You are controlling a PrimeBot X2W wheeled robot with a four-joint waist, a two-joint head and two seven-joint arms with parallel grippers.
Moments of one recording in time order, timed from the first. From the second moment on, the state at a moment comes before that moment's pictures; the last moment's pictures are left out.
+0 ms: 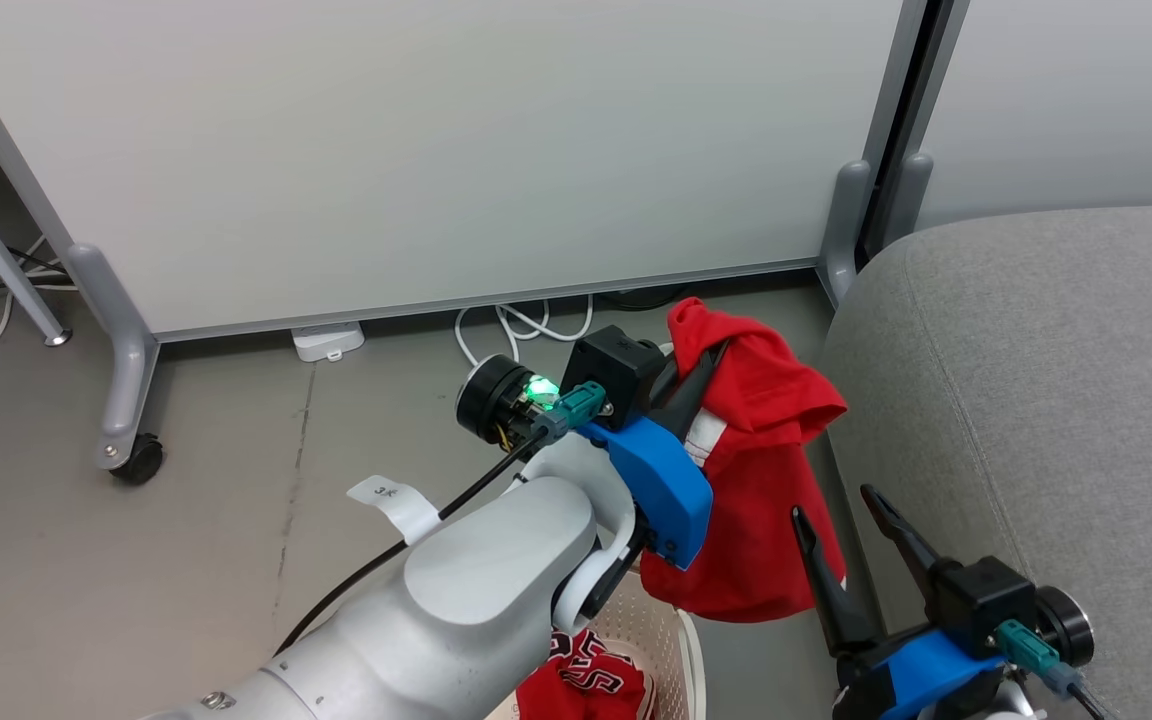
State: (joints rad) left arm -0.85 0.05 -1.21 0.65 -0.92 0.11 -0.24; right arm -0.05 -0.05 0.14 0.22 0.05 0.13 -0.17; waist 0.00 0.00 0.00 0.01
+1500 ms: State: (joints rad) left arm -0.89 0.05 -1.28 0.62 -0.98 0.11 -0.25; right arm -0.53 -0.08 0.44 0.83 0.22 0.13 -0.19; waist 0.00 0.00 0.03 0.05
